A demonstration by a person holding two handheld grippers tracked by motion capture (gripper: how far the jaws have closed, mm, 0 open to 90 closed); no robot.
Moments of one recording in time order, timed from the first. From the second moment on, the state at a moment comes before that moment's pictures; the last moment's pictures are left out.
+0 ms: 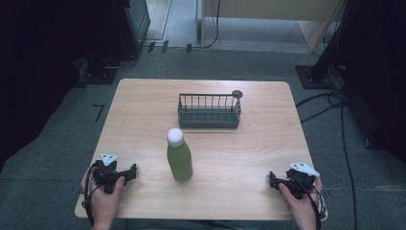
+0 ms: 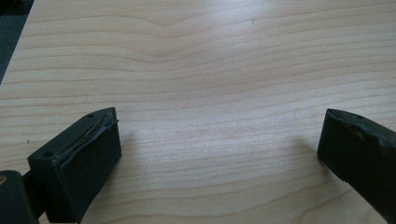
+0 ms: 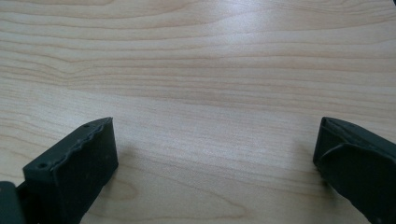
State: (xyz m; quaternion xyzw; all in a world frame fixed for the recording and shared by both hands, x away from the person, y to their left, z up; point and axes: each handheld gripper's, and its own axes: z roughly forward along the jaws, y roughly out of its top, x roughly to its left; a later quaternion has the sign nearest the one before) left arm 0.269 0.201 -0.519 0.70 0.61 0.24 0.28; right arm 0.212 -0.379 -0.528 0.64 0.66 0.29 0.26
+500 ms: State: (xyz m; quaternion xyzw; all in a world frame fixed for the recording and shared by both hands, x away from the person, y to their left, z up) left arm 0.268 0.202 -0.519 0.70 0.61 0.24 0.28; right arm 0.209 -0.366 -0.513 0.64 0.66 0.31 0.25
